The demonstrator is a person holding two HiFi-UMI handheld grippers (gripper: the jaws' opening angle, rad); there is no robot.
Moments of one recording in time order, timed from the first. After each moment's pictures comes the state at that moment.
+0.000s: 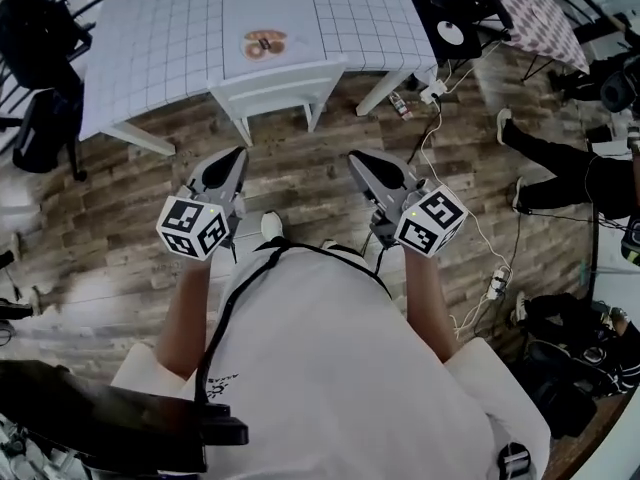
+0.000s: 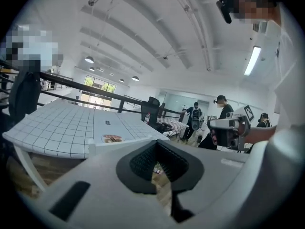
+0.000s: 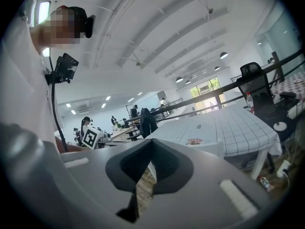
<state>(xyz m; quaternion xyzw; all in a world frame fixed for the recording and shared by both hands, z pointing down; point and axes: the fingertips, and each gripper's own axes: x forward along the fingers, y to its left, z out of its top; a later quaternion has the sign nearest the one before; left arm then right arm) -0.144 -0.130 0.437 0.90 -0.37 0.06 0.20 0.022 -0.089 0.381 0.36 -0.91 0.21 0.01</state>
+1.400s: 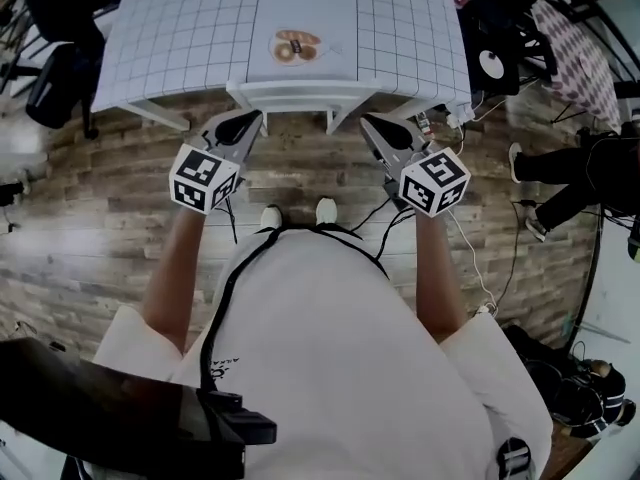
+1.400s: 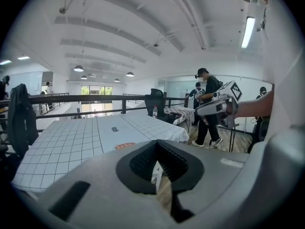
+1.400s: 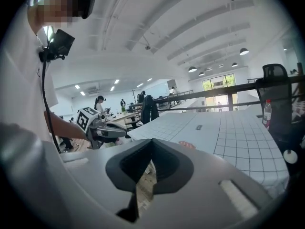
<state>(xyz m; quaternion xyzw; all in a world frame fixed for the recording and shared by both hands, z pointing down) -0.132 -0.266 0.455 0.90 -0.39 0.16 0.12 0.033 -0.264 0.419 0.30 -0.93 0.16 0.12</state>
